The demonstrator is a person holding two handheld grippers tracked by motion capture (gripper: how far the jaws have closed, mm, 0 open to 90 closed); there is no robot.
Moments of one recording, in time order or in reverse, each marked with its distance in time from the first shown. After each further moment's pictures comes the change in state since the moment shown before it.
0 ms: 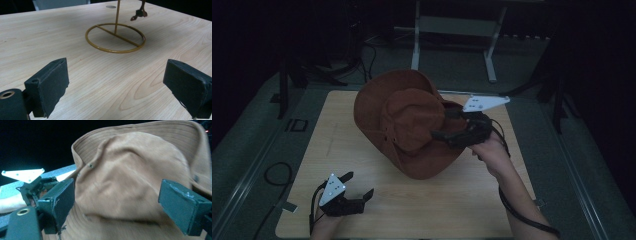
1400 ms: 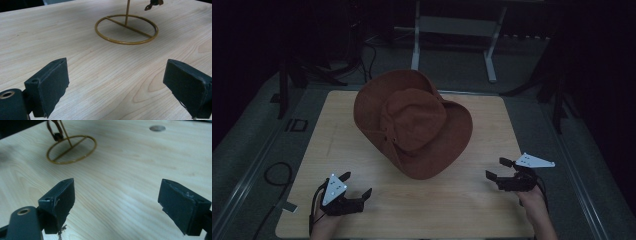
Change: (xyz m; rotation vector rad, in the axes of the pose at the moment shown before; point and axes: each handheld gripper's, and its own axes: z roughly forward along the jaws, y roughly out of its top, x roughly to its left) left arm 0.003 -0.007 0.004 0.045 0.069 0.034; right arm -0.056 -0.229 -0.080 0.038 -0.292 0.222
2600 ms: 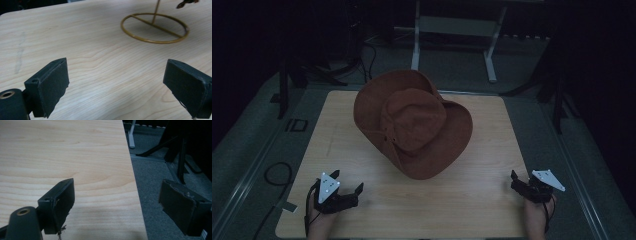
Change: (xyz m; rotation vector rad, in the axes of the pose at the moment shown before) left arm 0.014 -0.005 -0.005 0.006 0.162 -0.049; right arm -0.021 -0.061 -0.019 -0.046 -0.694 0.146
